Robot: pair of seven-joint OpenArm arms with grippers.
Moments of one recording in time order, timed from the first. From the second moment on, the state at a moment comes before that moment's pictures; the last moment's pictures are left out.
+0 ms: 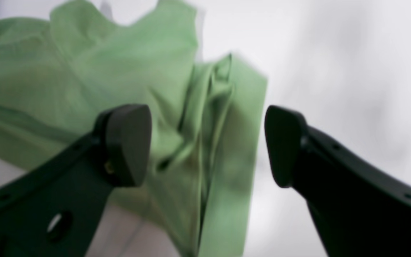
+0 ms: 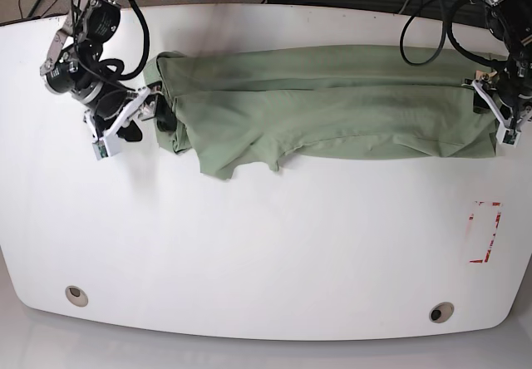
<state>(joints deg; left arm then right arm) 7.9 -17.9 -38.6 97.1 -12.2 -42.0 63.1 -5.7 7.4 30.3 102.5 41.3 40.1 -70.7</state>
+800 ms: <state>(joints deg) 7.2 -17.9 -43.4 102.8 -12.0 -42.0 63.1 12.1 5.5 17.6 70.7 34.2 40.0 -58.8</state>
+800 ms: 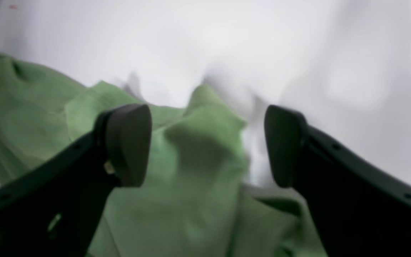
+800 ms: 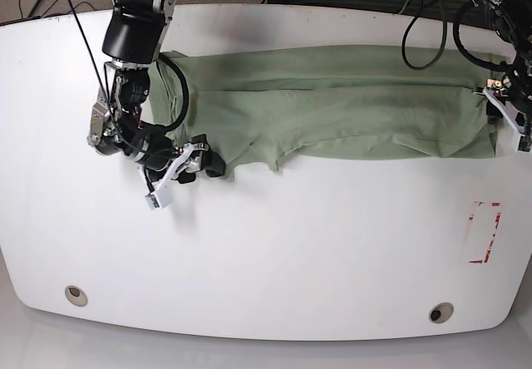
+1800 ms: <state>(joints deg) 7.3 -17.8 -43.5 102.8 -12.4 -42.0 63.1 12.2 3.4 11.8 69.1 33.8 39.9 -56.3</state>
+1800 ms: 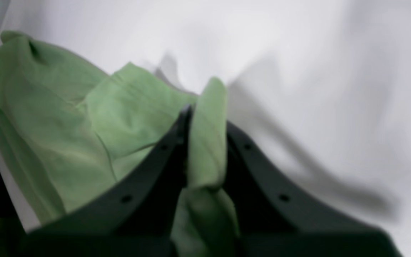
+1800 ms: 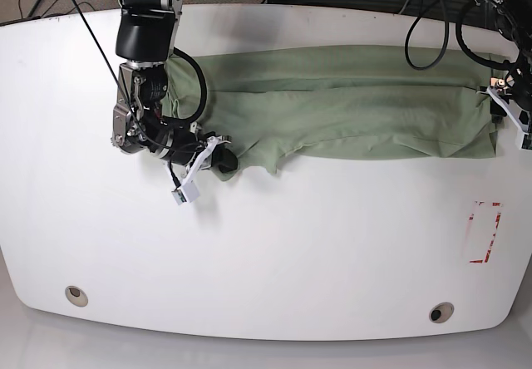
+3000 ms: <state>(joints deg) 7.3 -17.6 -38.4 102.7 -12.0 -42.0 63.1 -5.8 11.0 10.5 87.2 75.8 39.9 -71.5</state>
